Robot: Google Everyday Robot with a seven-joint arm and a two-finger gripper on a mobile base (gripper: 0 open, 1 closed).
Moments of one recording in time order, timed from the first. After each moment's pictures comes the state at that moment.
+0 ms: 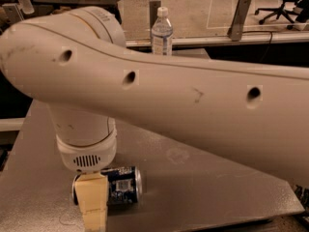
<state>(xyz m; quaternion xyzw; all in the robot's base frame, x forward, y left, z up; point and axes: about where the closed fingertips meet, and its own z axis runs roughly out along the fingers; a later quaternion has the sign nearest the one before) 0.334 0.108 0.846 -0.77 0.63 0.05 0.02</state>
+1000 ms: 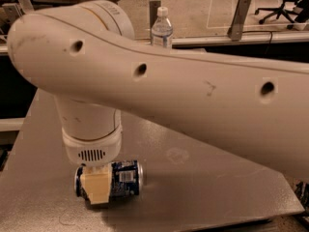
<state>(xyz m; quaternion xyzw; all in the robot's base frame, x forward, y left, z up) 0.340 0.100 0.852 -0.76 0.65 0.05 0.02</state>
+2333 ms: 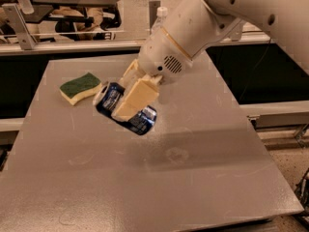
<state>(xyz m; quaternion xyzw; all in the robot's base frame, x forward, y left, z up) 0.442 0.060 0.947 -0.69 0.62 0.31 0.21</state>
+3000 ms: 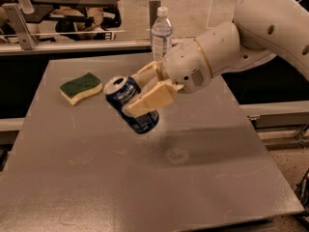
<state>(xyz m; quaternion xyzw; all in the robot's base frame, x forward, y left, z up) 0.451 0.040 0.953 -0.63 0.57 0.41 0.33</state>
